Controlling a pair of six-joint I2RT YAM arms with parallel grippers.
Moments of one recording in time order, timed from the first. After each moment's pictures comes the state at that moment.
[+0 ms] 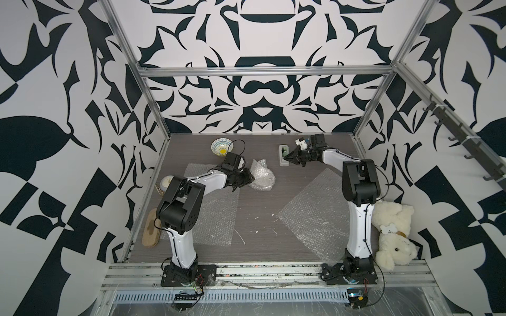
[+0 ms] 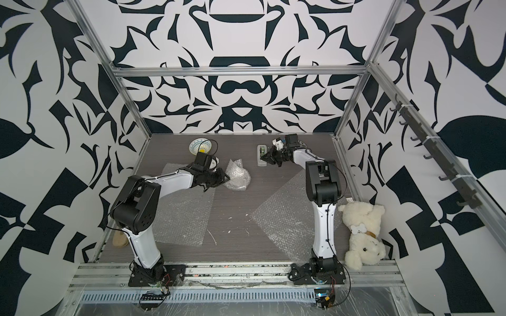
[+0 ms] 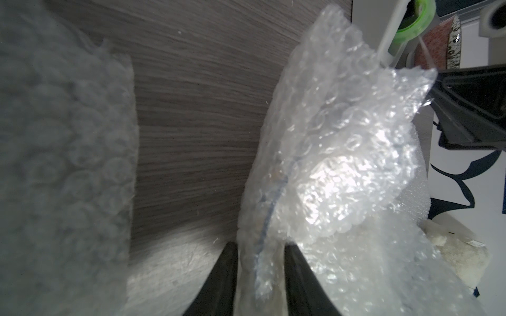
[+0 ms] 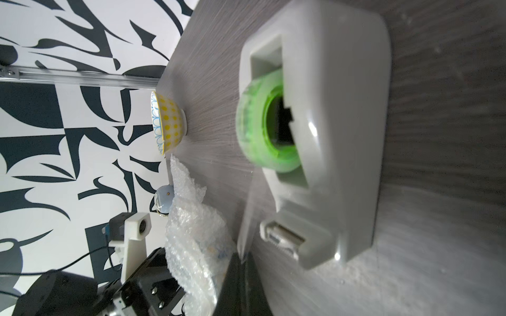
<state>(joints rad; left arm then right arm) -0.44 1.87 1.12 -0.16 0.37 -0.68 0.13 2.20 1.59 -0.27 -0.88 0.67</state>
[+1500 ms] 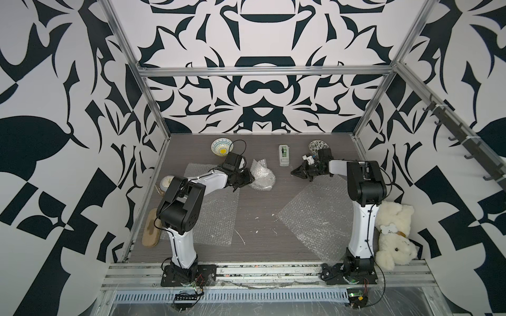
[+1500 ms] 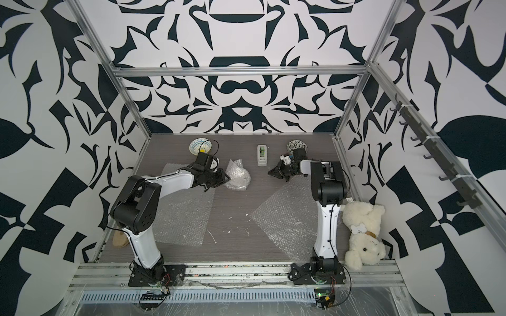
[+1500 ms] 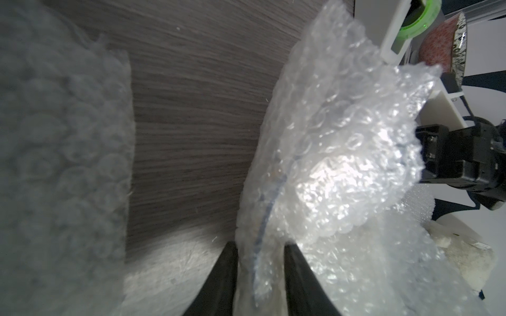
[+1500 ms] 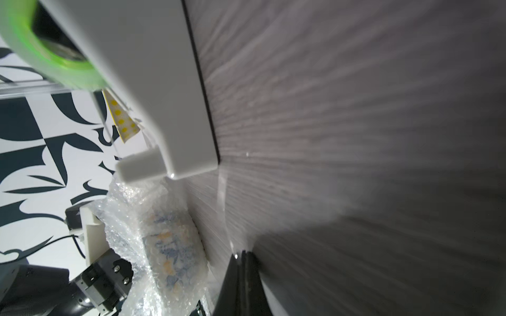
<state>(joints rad) -0.45 1.87 1.13 -0.17 0.35 -0.68 0.05 2.20 1.36 -0.23 -0.93 0.65</state>
